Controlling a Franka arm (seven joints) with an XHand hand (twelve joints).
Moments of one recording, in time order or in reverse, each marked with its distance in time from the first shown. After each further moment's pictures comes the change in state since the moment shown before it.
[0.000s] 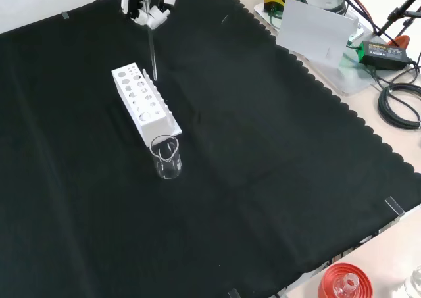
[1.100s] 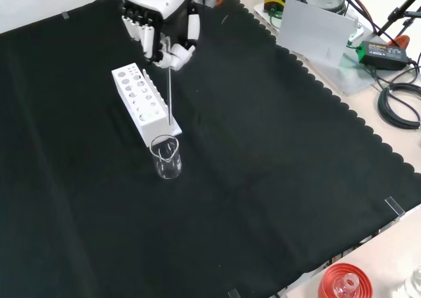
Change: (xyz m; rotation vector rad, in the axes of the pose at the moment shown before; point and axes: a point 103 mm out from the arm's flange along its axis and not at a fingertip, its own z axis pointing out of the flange) arm 0.139 0.073 -0.028 -0.039 0.017 -0.222
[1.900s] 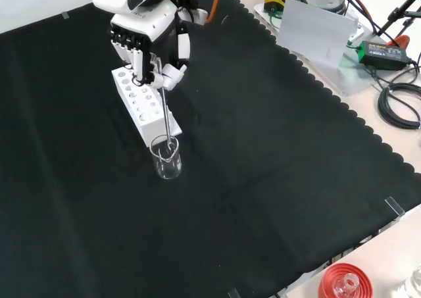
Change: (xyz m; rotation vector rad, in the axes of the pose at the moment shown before) arm 0.007 0.032 0.014 0.028 0.048 -0.022
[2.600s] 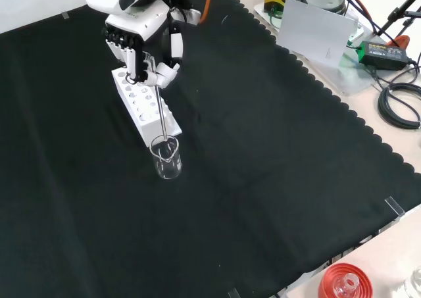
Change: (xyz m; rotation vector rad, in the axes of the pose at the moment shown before) arm -0.023 -0.007 0.012 0.008 0.014 0.015
